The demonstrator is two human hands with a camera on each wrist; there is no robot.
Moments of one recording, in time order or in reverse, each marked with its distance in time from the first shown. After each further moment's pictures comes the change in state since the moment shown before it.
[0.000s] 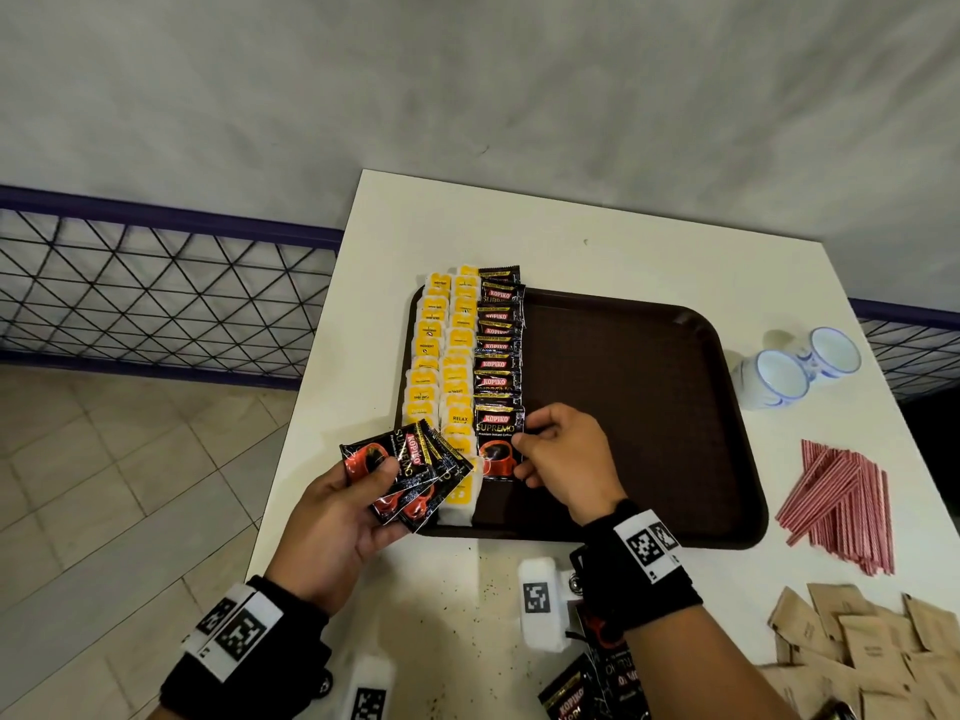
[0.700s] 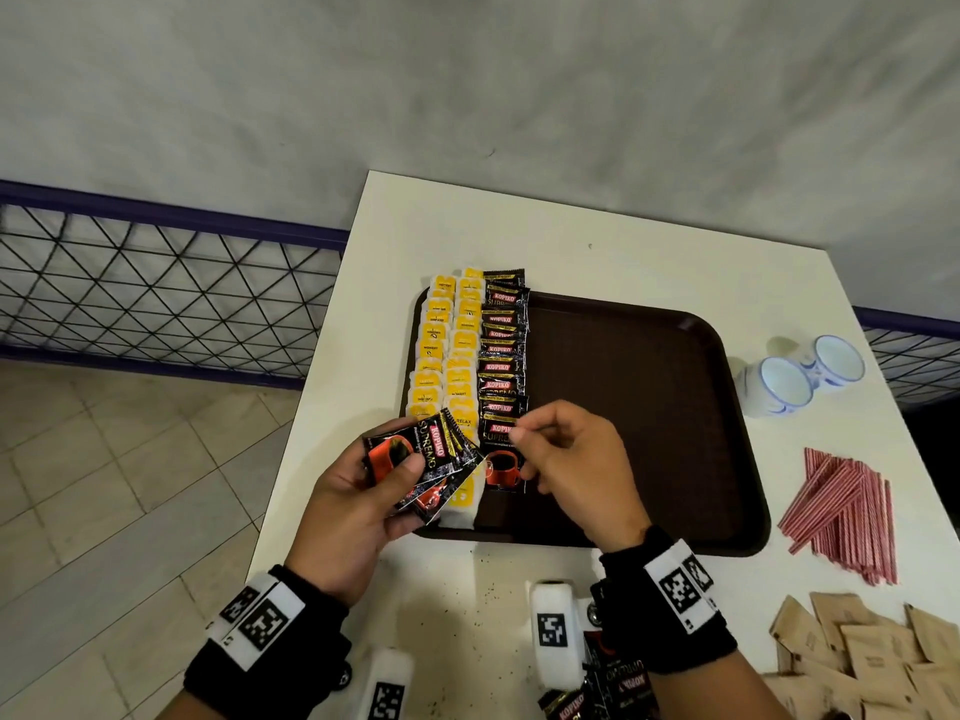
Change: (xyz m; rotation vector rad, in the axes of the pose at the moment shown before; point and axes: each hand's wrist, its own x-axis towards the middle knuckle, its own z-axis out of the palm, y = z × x) left_hand 0.004 -0.005 0.010 0.016 -0.100 0.173; right_hand -0.032 -0.021 -0.011 0.063 -0.031 -0.219
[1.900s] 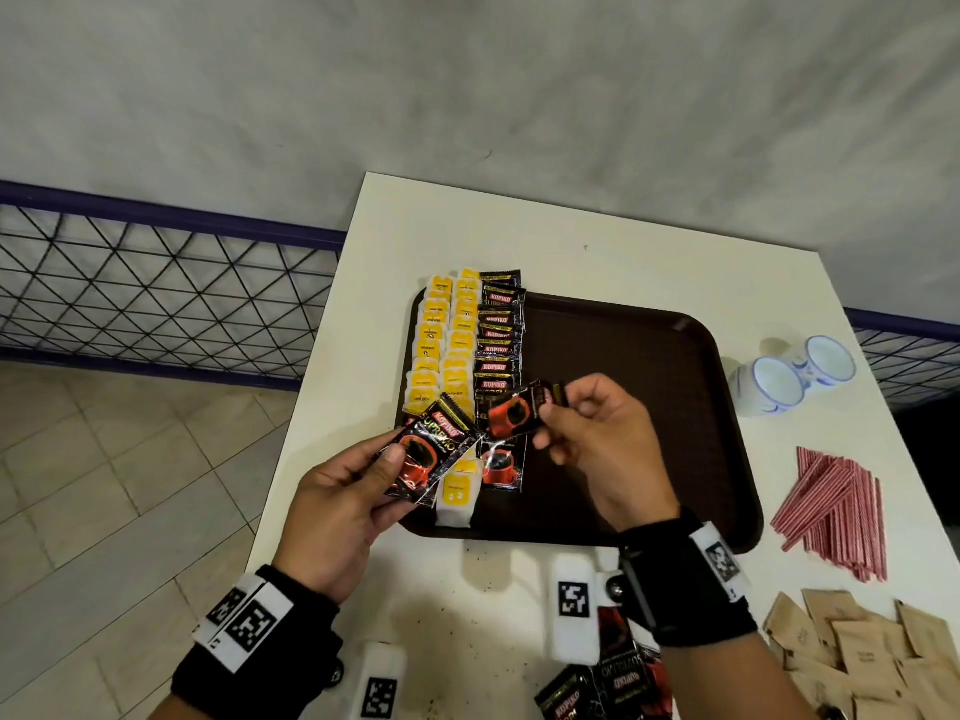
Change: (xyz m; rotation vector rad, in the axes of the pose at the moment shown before) left_hand 0.002 0.001 -0.008 -0.051 0.007 0.030; right_hand 0.011 -0.008 -0.019 0.402 0.059 -0.002
